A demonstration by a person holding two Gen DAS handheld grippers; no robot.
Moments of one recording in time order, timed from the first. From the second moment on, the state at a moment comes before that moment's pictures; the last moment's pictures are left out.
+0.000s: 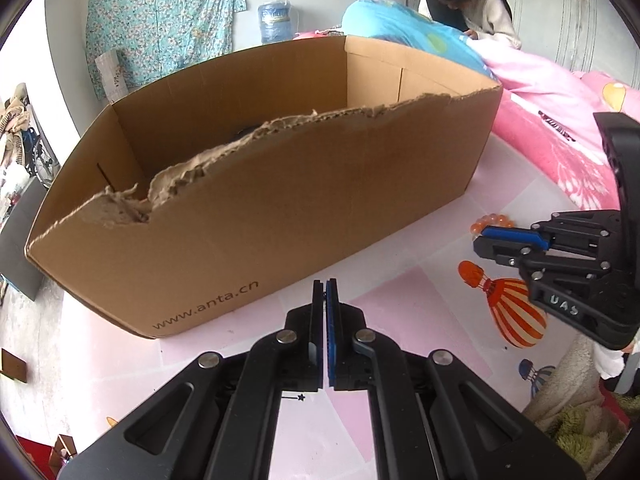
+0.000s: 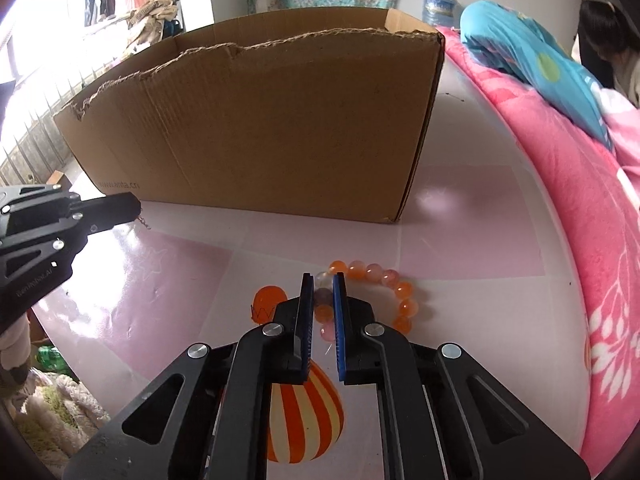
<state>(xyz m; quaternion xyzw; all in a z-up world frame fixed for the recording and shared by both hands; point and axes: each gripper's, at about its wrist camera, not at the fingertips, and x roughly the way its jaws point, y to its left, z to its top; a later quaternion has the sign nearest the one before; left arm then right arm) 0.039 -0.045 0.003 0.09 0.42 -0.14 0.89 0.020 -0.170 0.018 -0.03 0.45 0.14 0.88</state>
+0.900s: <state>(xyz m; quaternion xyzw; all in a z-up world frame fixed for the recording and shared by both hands) 0.041 -0.051 0.007 0.11 0.42 -0.12 0.89 0.018 -0.233 0.057 0.18 0.40 0.19 0.88</state>
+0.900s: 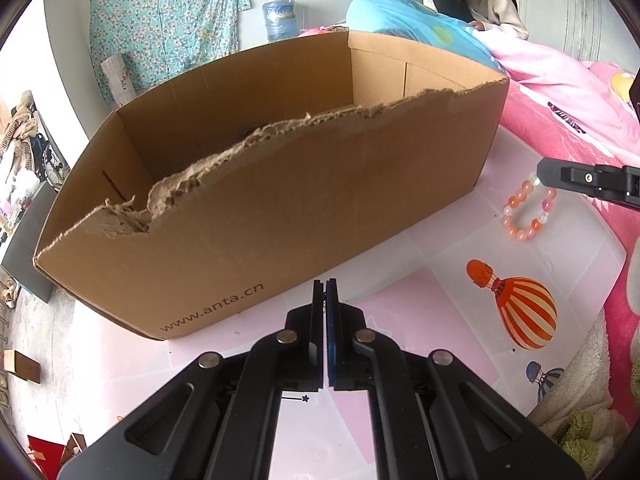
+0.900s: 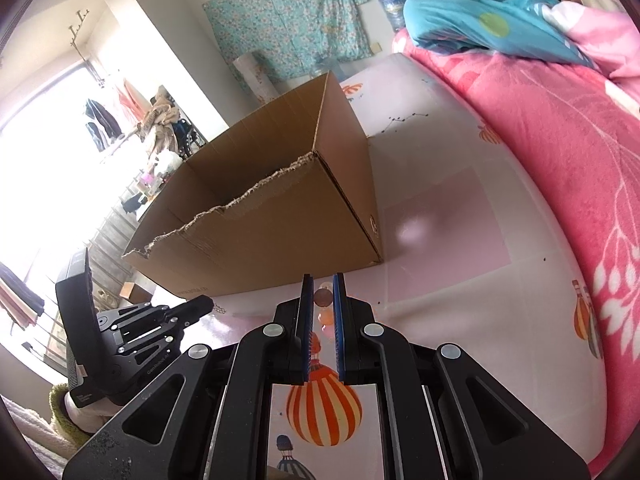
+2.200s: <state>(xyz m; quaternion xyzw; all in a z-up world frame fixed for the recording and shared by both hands) 0.154 -0.042 0.104 0.02 0.44 -0.24 0.87 0.082 -0.217 0.147 0.18 0.30 0.31 0.89</state>
